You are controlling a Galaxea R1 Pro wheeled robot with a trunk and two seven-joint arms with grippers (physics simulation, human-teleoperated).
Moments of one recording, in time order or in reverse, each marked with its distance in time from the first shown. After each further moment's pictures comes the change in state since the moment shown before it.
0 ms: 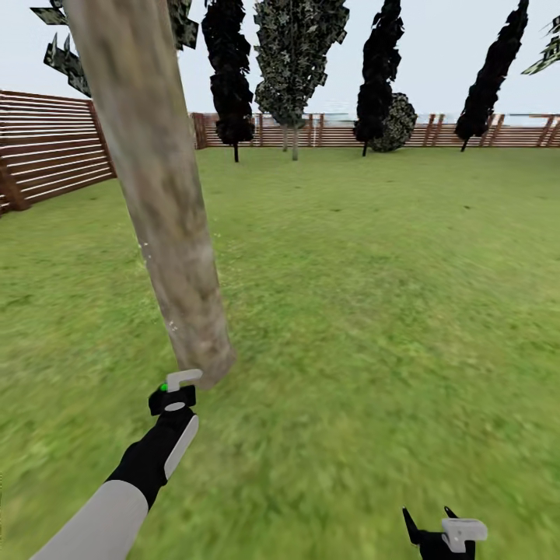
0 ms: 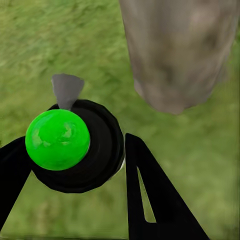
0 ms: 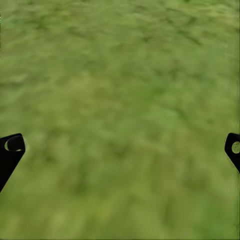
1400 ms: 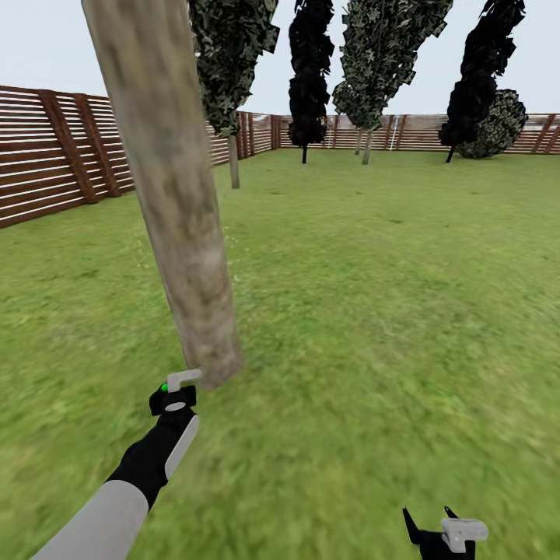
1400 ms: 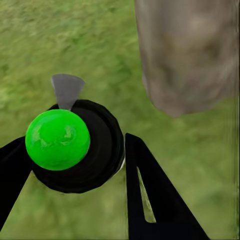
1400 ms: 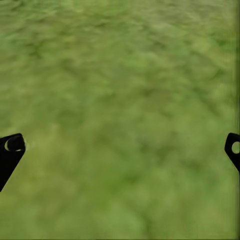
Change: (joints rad) left arm 0.000 -0.001 -0.001 0.000 0.003 0.002 -0.001; right arm 0.000 0.000 0.000 0.000 0.000 0.000 0.000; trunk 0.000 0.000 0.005
